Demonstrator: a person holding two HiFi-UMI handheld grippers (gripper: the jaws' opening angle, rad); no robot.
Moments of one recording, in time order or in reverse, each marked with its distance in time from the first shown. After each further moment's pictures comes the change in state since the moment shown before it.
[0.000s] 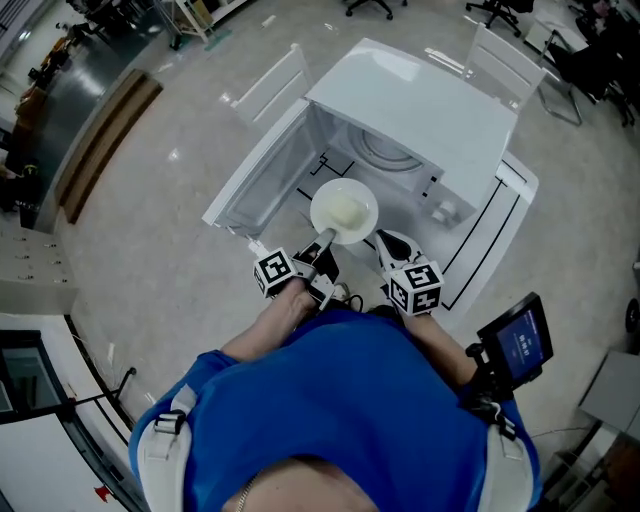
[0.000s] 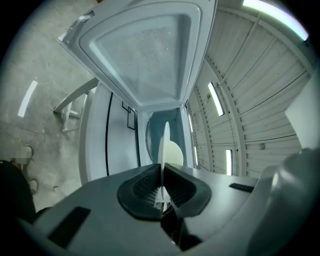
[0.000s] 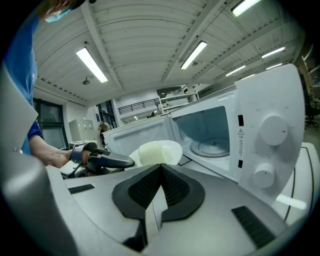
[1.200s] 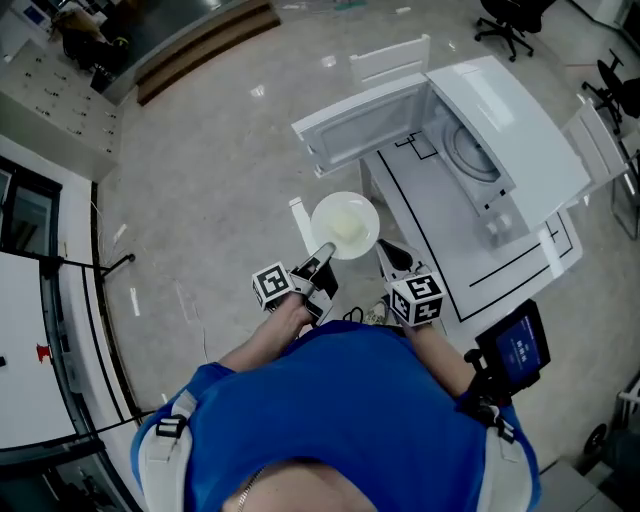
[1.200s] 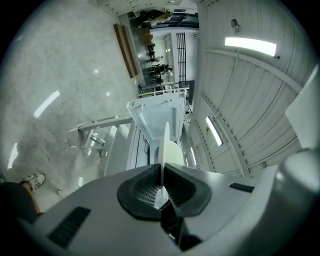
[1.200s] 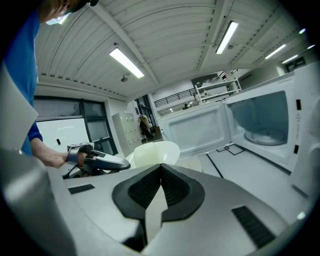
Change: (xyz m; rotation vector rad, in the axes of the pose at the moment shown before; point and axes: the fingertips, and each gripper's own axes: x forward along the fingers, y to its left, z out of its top) left arm -0.189 0.027 -0.034 -0.041 -0.454 0.027; right arm -0.002 0.142 -0.052 -0.137 0.104 0.450
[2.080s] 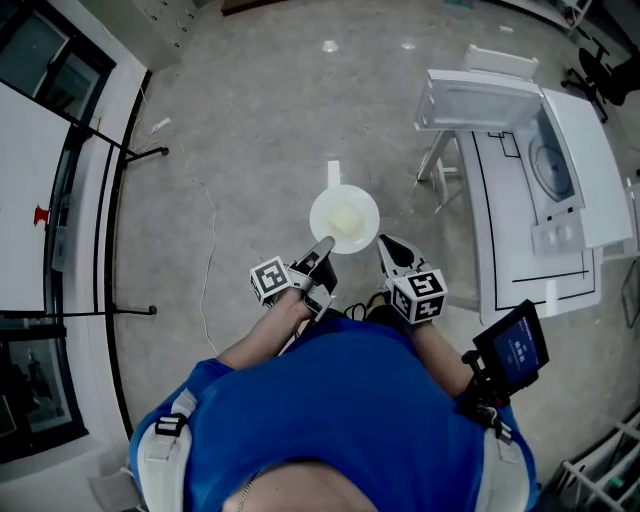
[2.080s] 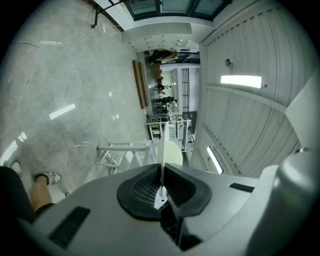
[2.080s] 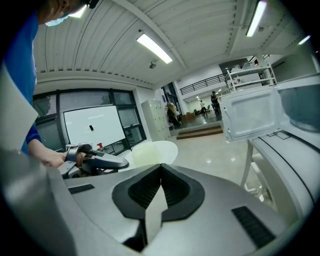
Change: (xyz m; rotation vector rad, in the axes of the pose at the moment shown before) left arm -0.246 0.034 -0.013 -0.089 -0.358 0.009; right arm -0.002 0.210 -0.078 -0.115 0.144 0.296
